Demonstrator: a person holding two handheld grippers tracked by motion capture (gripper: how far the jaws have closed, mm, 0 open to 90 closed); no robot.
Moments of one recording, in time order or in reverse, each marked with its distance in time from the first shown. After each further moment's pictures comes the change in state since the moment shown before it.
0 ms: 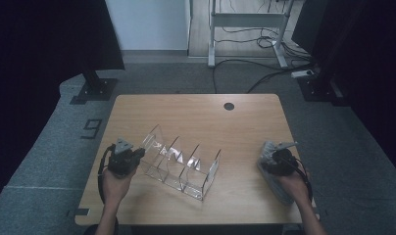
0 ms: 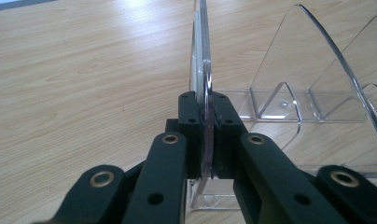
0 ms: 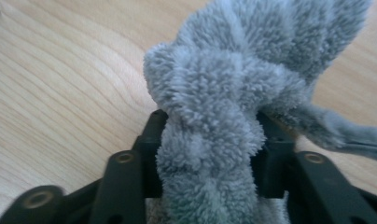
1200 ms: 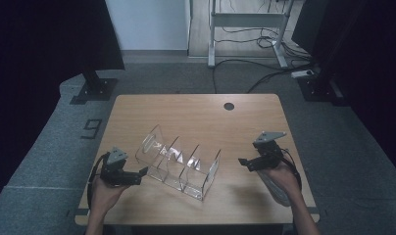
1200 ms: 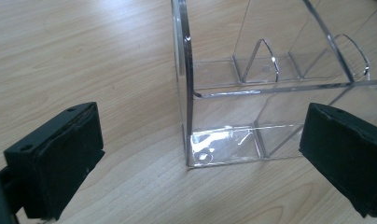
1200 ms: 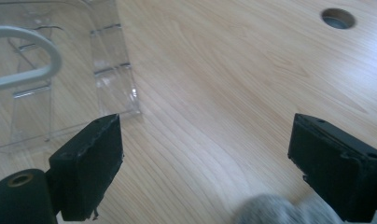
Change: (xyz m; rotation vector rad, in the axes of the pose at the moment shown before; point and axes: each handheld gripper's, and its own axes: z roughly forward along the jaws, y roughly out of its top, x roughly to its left) left arm 0.003 -0.022 -0.019 0.034 -0.066 0.088; right arm 0.055 0.062 -0.028 -0.192 0.186 -0.171
